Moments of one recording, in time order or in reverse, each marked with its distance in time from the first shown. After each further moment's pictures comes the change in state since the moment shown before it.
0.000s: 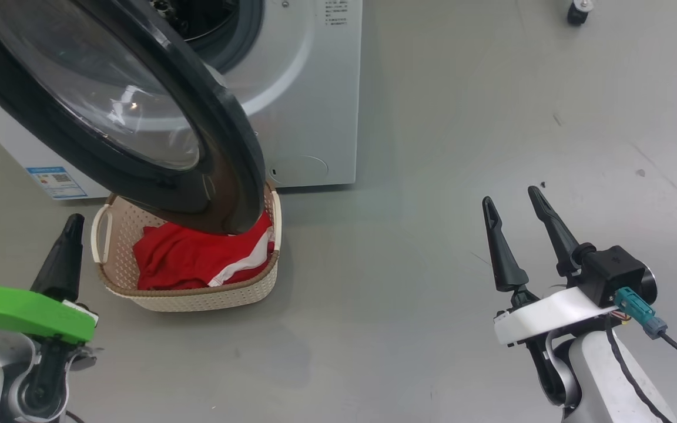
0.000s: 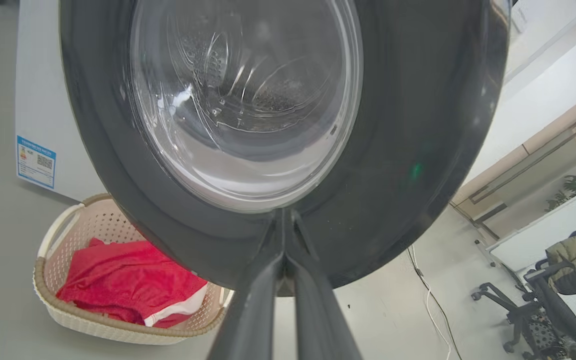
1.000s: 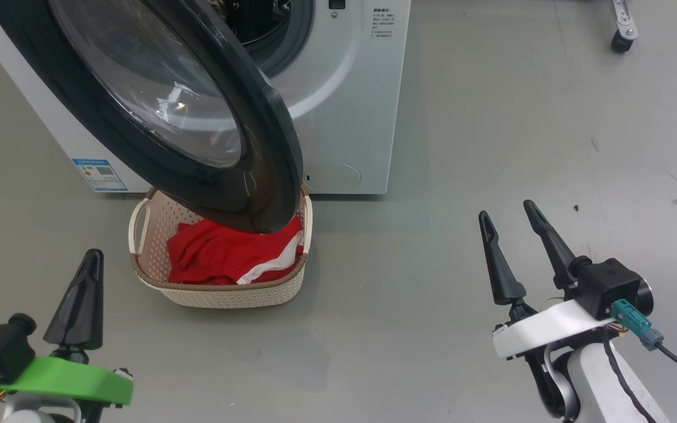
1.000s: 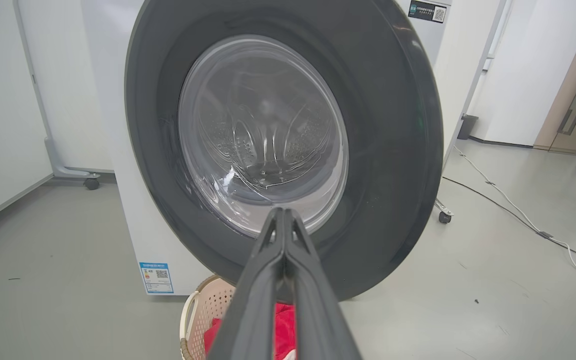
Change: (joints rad) left arm 0.131 0.049 -0.108 -0.029 0.489 0.001 -0.361; right arm 0.036 0.002 0.000 -0.007 -0.009 0.019 0.000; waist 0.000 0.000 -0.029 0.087
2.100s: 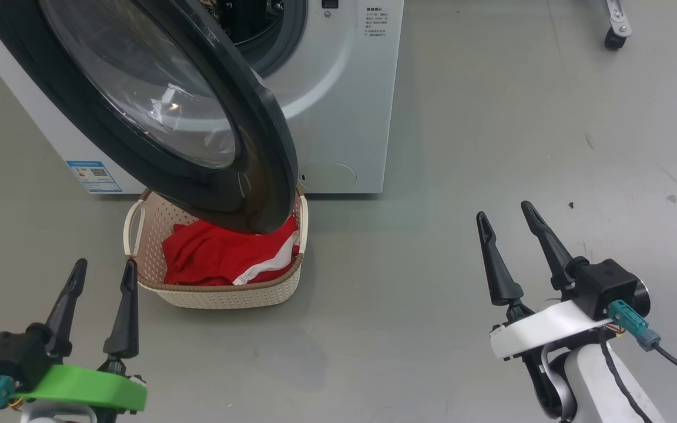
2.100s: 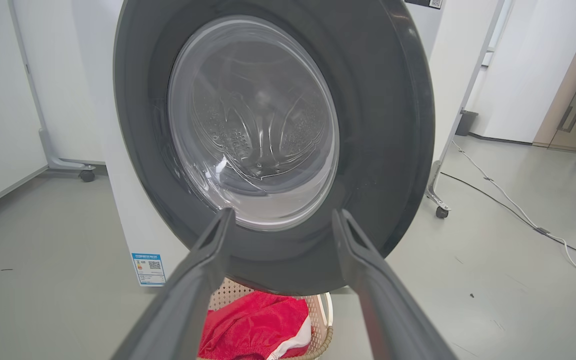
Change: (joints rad) left arm 0.022 -0.071 0.017 0.017 0.064 -0.001 -0.009; right arm 0.001 0.015 -0.006 0.005 -0.008 0.016 0.000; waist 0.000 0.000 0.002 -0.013
